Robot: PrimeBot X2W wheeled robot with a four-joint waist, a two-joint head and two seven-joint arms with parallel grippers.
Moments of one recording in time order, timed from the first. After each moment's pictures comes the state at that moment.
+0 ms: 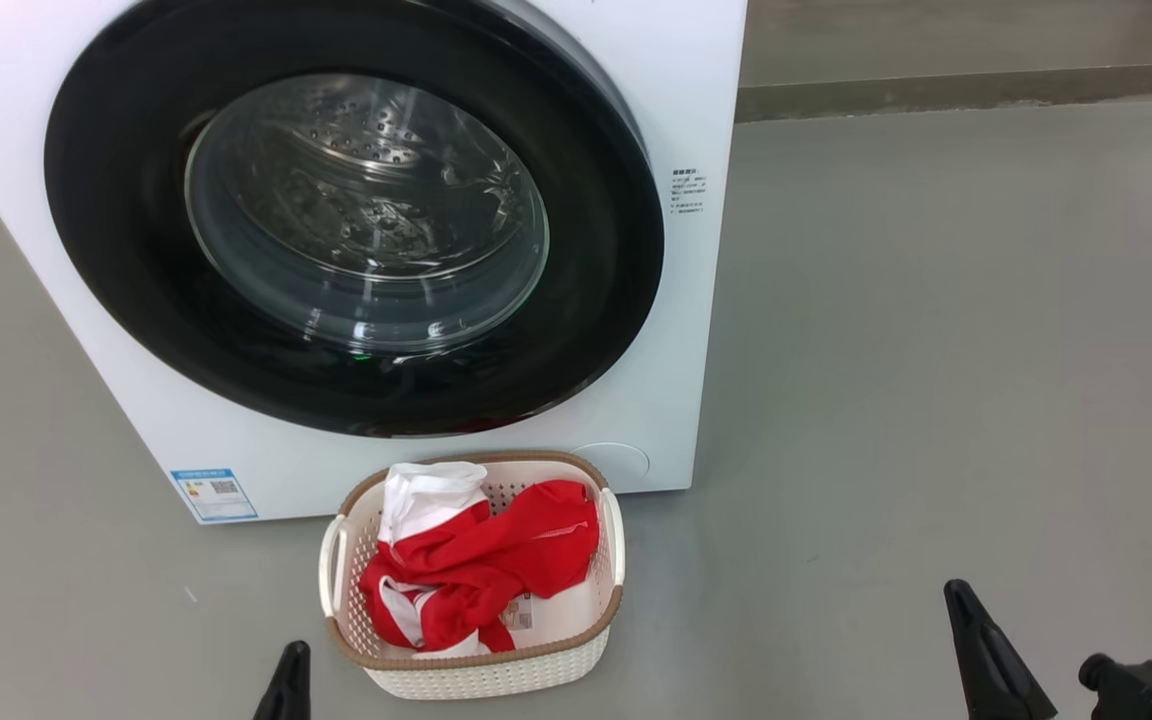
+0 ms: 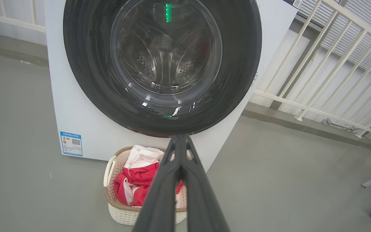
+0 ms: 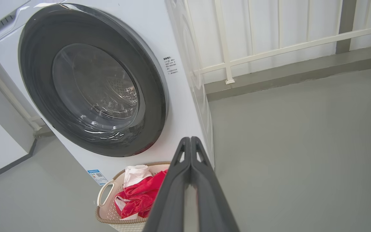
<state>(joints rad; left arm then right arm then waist) 0.16 0.03 -0.03 0.10 -0.40 -0.06 -0.19 0.19 -0.03 -0.02 0.13 0.41 0.13 -0.21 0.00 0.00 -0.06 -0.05</state>
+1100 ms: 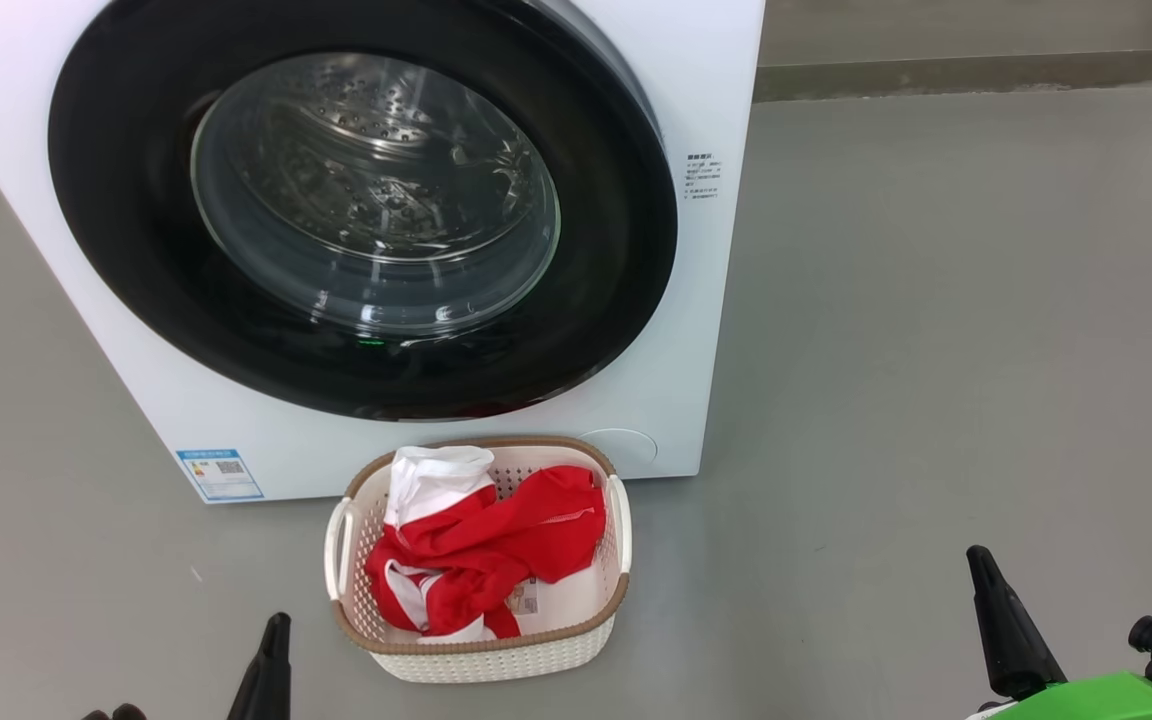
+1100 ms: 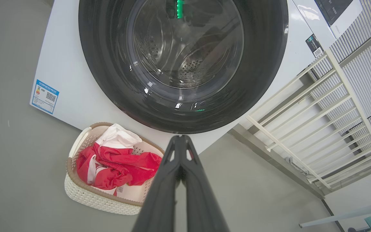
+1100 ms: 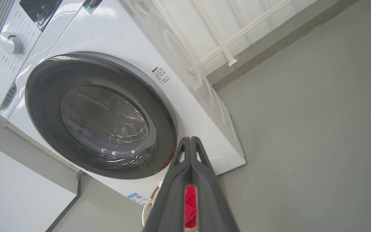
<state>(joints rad) 0.08 0.03 0.00 0.15 -0.79 -0.08 -0.09 0.11 -0.04 -0.04 0.17 0.81 0.13 -0.12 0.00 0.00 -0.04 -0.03</state>
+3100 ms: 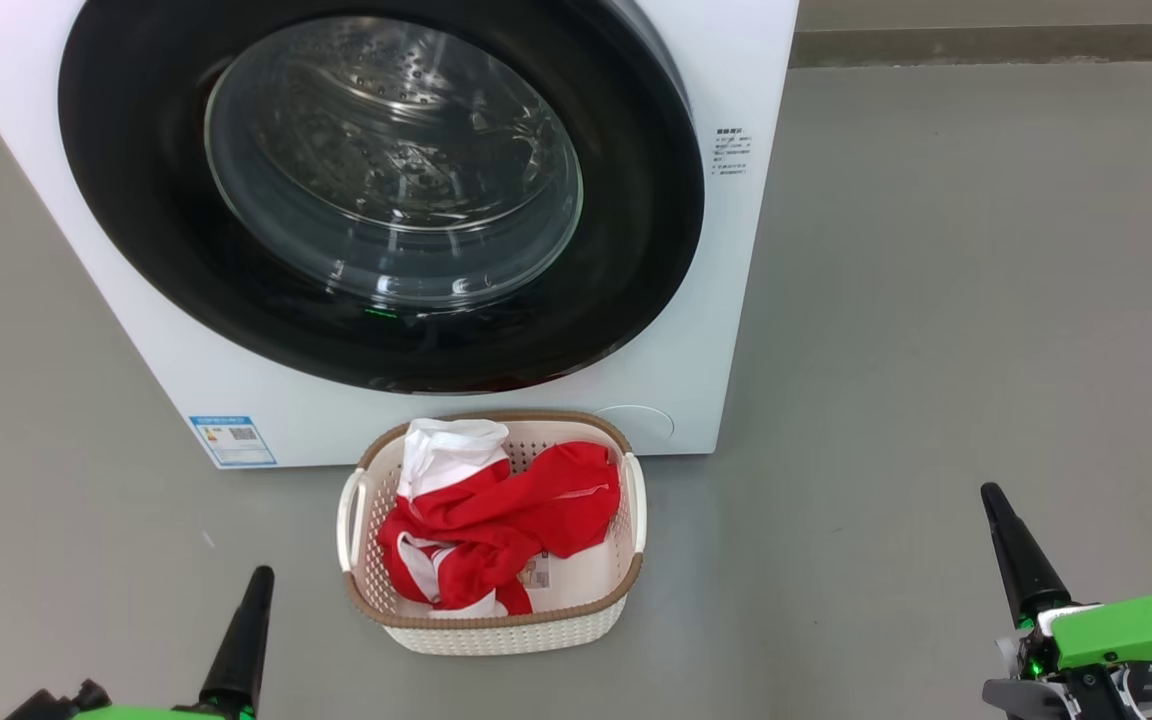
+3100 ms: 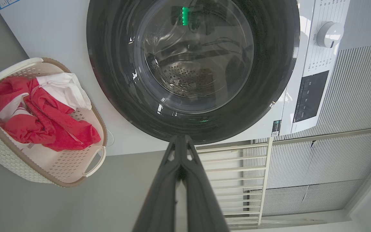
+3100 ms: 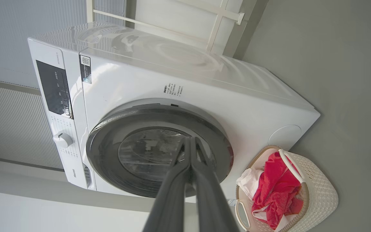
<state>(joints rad) -0.03 0.04 0.07 0.25 -1.47 -0.11 0.07 -0.03 -0.05 -0.09 0.25 1.49 0.13 0.05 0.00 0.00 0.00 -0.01</state>
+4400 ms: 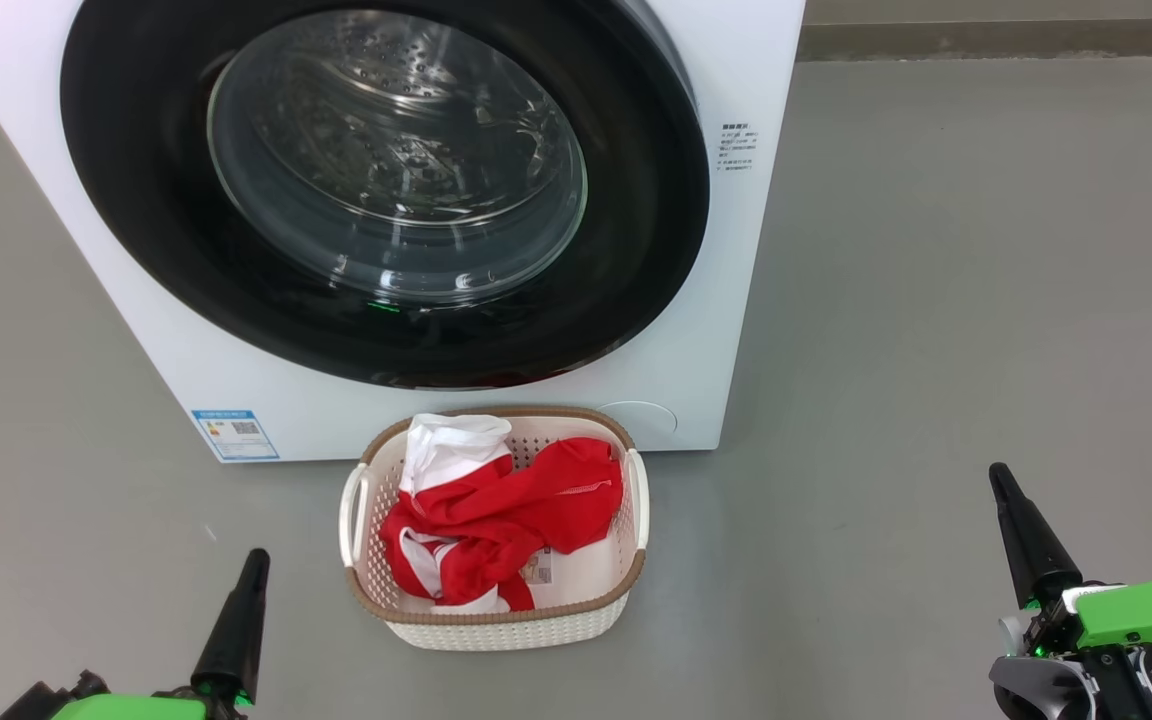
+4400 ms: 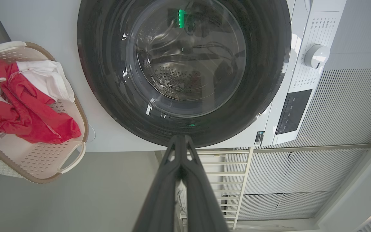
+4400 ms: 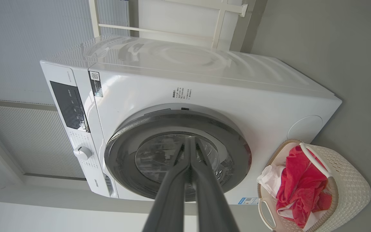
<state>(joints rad) -0.07 0.04 0.08 0.27 -1.60 -0.12 0.11 -0.06 -0.06 -0.11 0.27 1.63 0.13 0.09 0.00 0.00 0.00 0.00</state>
